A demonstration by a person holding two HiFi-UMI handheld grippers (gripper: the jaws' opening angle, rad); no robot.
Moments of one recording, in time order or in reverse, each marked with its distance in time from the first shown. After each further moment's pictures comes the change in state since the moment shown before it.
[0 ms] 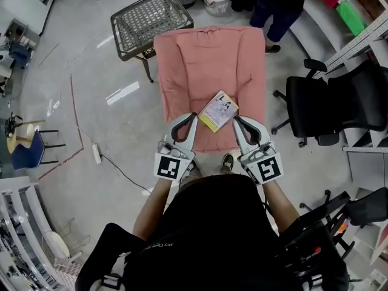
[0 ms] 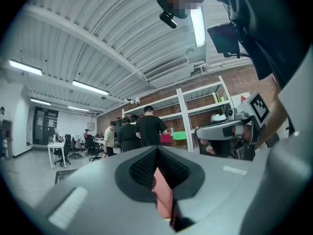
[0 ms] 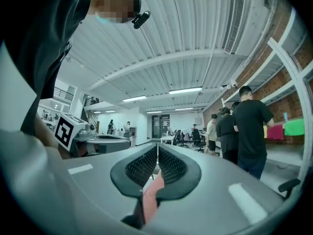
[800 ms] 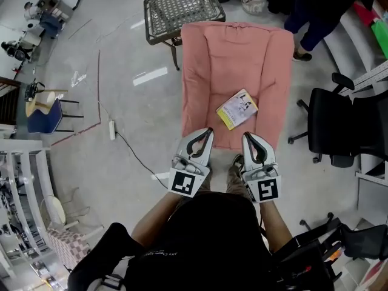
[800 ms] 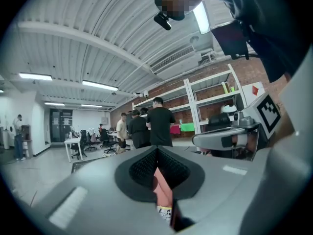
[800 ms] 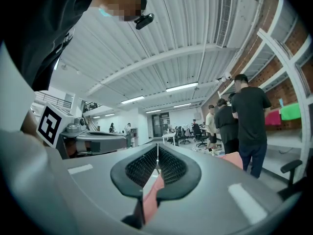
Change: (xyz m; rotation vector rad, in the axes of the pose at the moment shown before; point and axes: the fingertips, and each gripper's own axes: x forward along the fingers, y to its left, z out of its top) left arm -0.030 -0.058 -0.013 -0.012 0.124 0.154; right arm -0.039 0.013 -0.032 0.081 0.014 0.014
